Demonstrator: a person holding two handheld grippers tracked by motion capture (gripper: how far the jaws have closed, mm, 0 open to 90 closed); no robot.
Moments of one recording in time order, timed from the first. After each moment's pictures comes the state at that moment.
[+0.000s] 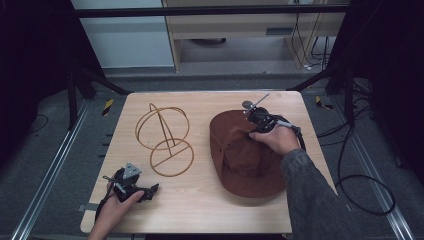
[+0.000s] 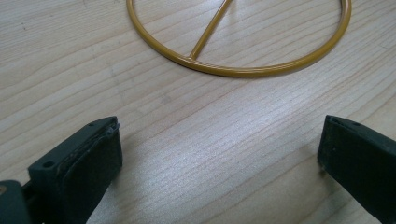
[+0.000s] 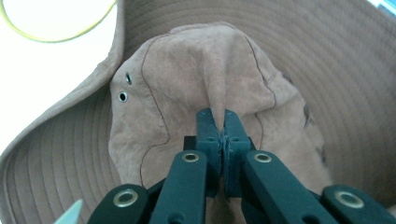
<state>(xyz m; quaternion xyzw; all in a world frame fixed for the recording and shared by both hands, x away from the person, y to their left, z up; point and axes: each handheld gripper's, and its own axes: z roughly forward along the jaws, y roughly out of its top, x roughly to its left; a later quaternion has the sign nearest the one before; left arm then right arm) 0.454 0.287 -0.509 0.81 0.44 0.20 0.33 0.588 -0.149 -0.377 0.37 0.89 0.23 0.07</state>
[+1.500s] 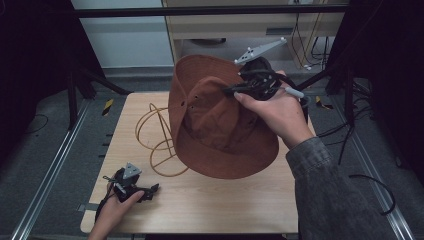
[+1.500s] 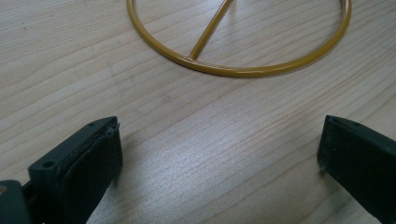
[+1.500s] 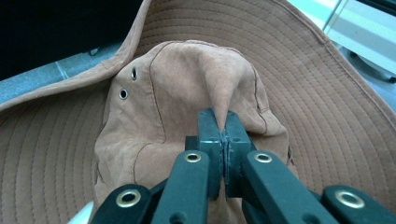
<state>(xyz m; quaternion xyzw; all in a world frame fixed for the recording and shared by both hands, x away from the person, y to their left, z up) 0.454 0.287 -0.509 0.81 0.45 0.20 0.33 0.512 -0.103 -0.181 0.28 0.84 0.43 0.18</state>
